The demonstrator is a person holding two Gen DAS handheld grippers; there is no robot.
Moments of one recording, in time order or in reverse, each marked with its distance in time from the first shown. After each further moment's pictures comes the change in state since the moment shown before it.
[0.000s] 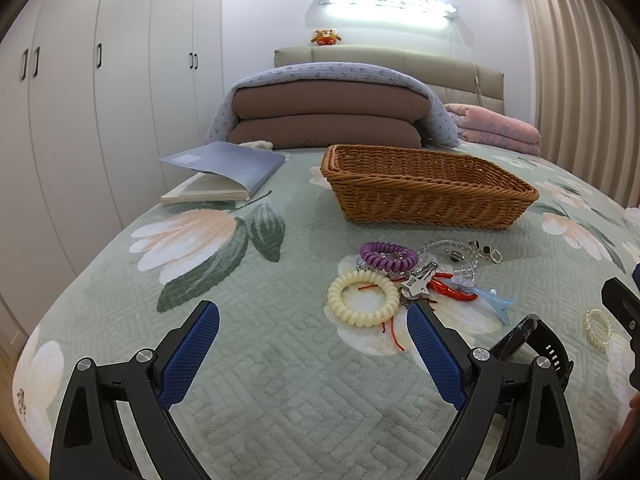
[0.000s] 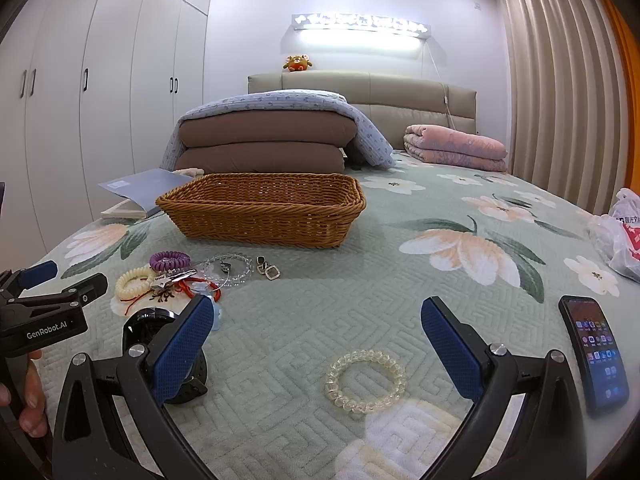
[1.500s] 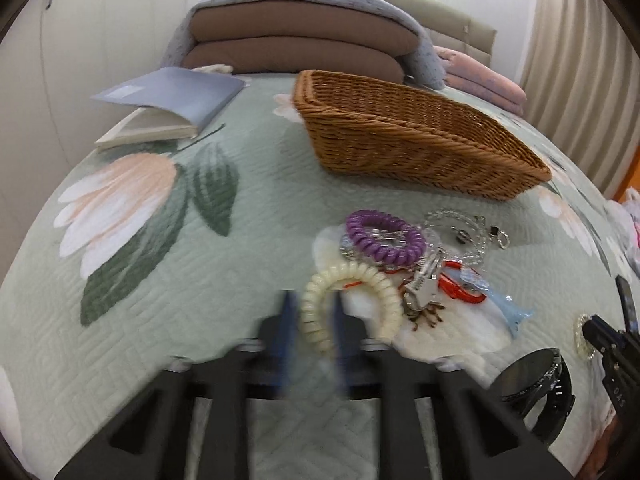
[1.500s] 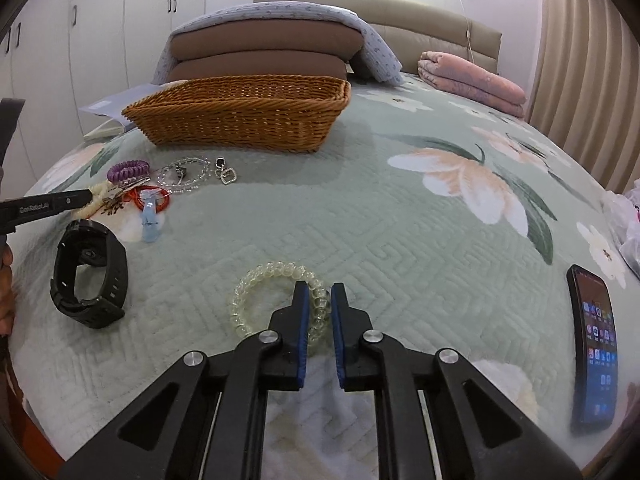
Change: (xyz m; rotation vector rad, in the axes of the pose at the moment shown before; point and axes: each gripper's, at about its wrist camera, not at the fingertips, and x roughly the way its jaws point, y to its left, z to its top) left arm 0.076 0.002 0.028 -0.021 0.314 -0.171; right arm 0.044 -0.037 -0.017 -0.052 0.324 0.039
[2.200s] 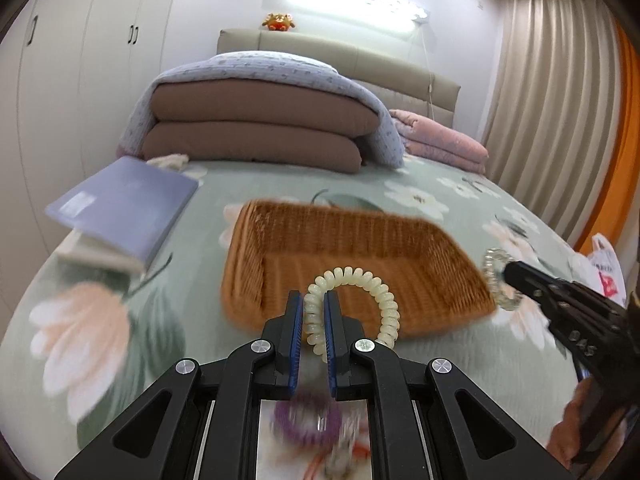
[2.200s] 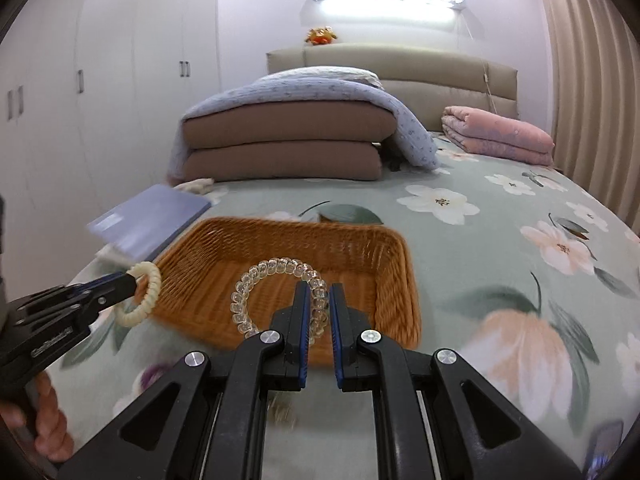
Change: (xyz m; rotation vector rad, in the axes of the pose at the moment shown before) left arm -0.018 -0.031 0.117 0.003 -0.229 -0.140; right arm 0.060 0.023 0.189 0.064 -0.169 0.089
